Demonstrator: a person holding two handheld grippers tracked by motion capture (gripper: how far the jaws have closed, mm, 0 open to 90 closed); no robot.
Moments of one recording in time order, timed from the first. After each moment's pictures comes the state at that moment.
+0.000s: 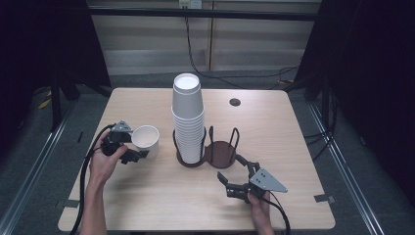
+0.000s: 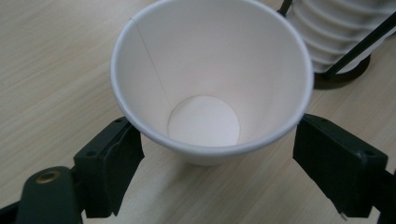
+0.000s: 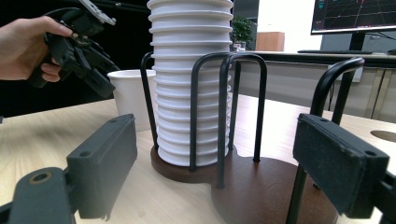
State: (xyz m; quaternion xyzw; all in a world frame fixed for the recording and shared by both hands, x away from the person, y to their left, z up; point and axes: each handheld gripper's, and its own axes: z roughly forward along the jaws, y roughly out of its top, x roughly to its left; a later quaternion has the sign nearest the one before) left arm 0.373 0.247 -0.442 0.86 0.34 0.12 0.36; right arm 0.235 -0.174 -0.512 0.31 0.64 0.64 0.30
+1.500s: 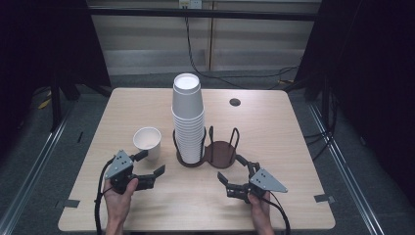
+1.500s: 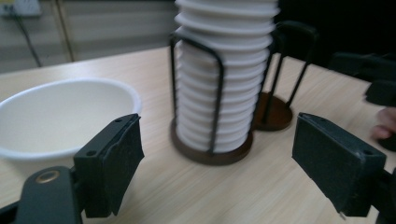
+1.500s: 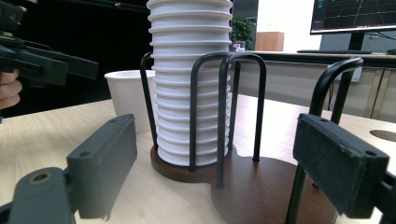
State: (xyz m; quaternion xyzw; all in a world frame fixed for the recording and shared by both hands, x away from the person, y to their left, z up) left arm 0.271 0.205 -0.464 0.73 0.30 0.19 0.58; right arm 0.235 -0.174 -0.512 0.31 0.64 0.64 0.30
